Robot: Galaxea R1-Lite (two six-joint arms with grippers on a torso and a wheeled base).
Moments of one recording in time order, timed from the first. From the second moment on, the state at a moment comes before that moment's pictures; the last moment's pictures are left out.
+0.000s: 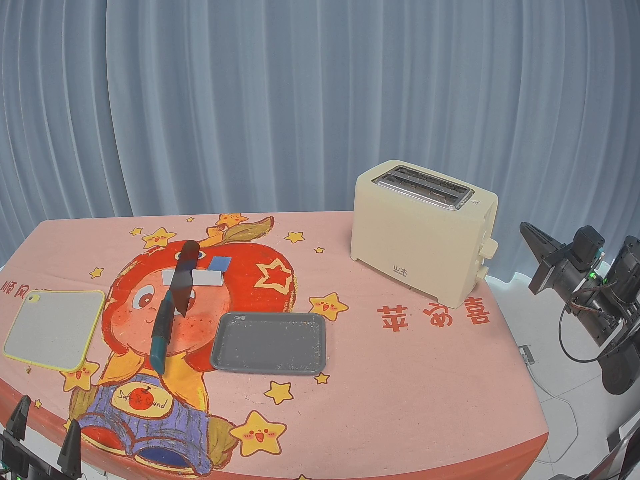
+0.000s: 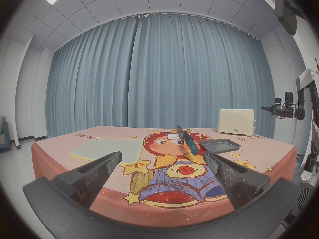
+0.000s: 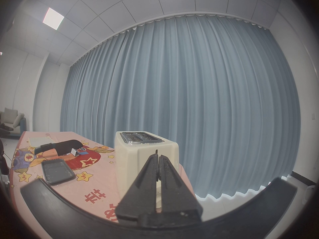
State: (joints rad) left arm 0.00 0.02 -0.02 0.00 0.03 -0.01; right arm 0.18 1.74 -0.27 -1.55 0.13 -0.03
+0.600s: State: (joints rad) left arm 0.00 0.02 -0.02 0.00 0.03 -0.01; right arm 0.17 1.74 -0.27 -1.55 0.14 -0.03
